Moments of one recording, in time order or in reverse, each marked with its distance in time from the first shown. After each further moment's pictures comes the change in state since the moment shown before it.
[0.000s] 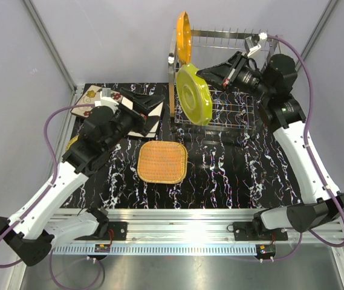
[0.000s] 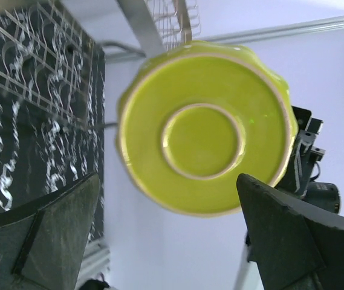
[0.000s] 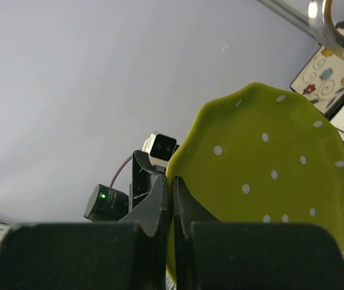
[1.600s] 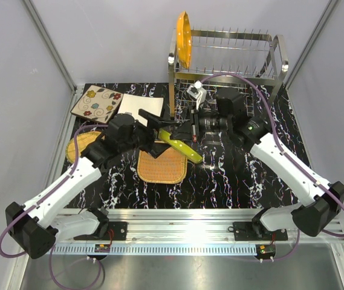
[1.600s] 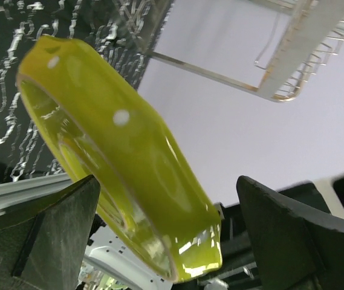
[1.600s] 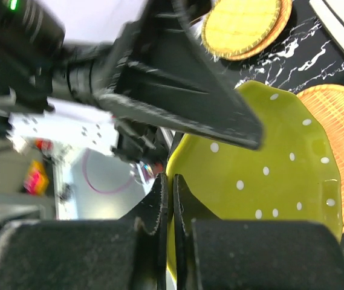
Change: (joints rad) left arm 0.000 0.093 -0.149 -0.083 0.218 -0.288; right arm 0.315 -0.026 -0.280 -0.235 -0.044 -0.656
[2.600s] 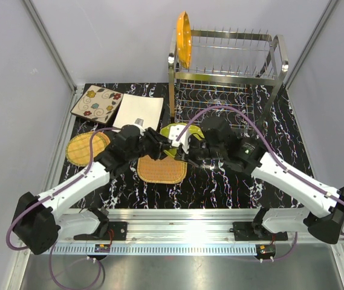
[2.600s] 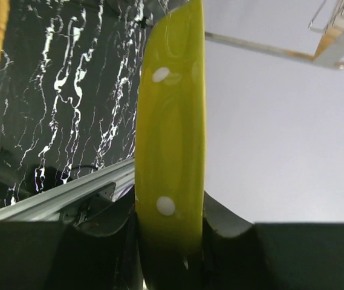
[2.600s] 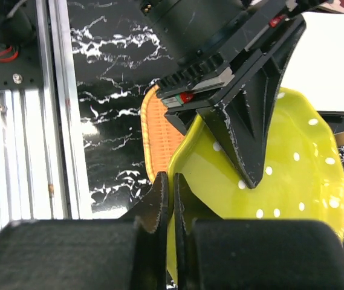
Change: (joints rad) left arm 0.000 0.034 -0.226 0.269 0.106 0.143; right arm 0.291 -0.112 -0.113 -0.183 0.365 -0.877
